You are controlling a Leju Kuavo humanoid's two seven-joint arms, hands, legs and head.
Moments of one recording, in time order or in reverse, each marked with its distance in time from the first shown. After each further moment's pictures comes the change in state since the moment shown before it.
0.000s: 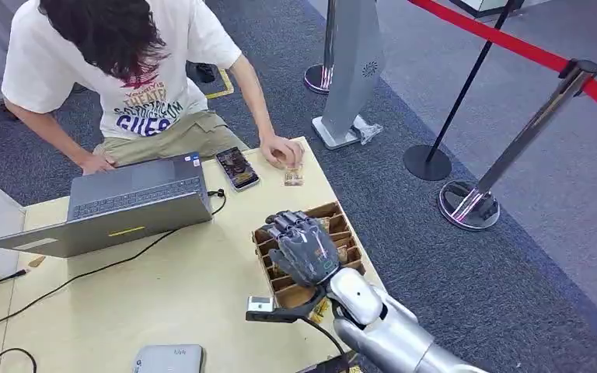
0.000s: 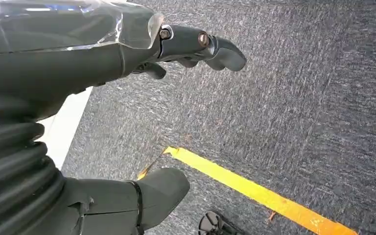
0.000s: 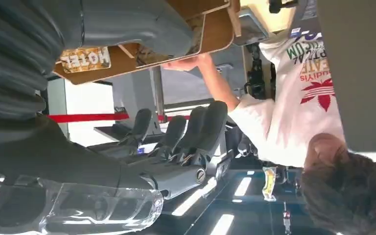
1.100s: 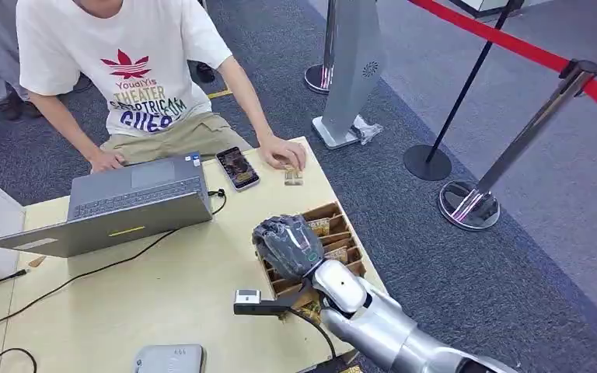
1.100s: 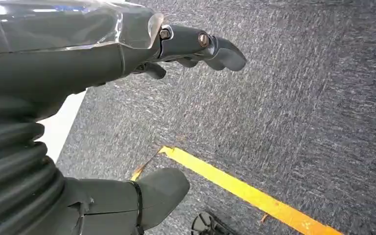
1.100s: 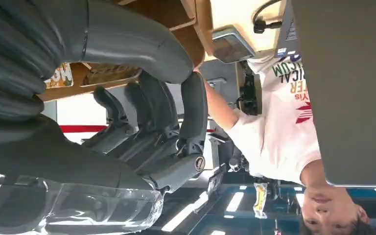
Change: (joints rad) left arm -0.002 -0.001 0.002 -0.003 0.026 0.016 -0.019; right arm -0.098 0.030 0.057 0.132 -0.053 0.011 -0.004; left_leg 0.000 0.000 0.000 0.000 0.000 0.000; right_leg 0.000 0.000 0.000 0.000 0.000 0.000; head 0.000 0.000
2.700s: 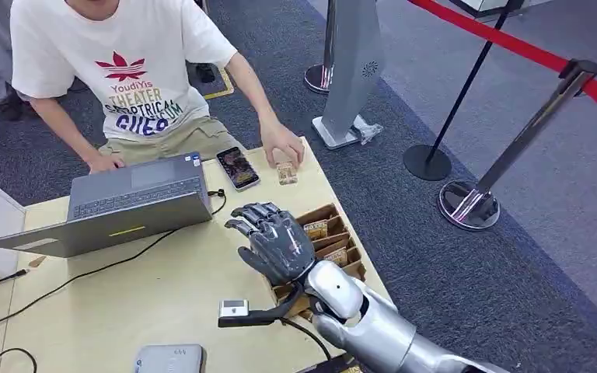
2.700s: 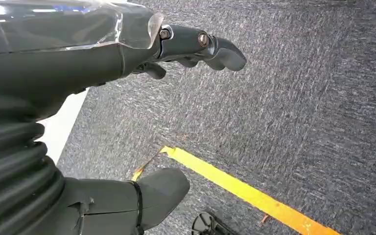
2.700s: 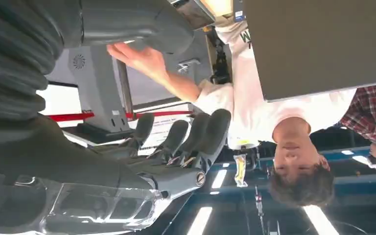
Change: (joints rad) left arm -0.003 0.001 -0.001 -0.002 0.006 0.000 0.016; right arm 0.020 0.008 0.034 -0.197 0.009 0.052 -0.003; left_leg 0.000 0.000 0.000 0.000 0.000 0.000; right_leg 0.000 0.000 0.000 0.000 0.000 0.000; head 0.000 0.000
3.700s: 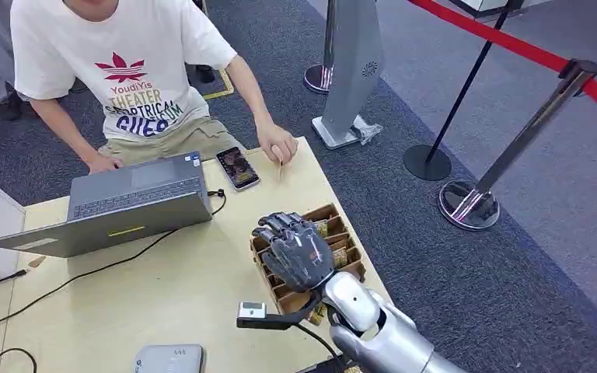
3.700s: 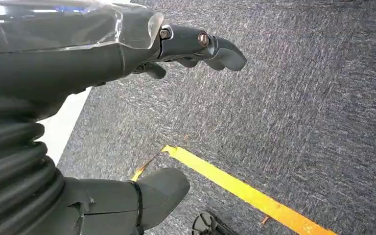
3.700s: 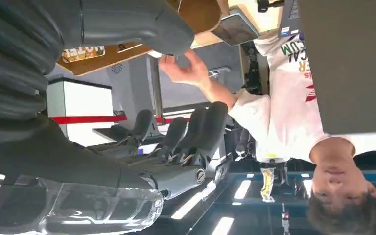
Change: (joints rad) left arm 0.001 -0.011 0.001 -0.018 0.012 0.003 0.014; right arm 0.116 -0.013 -0.091 -0.043 0.086 0.026 0.037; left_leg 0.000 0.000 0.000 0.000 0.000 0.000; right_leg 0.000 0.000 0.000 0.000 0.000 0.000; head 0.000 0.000
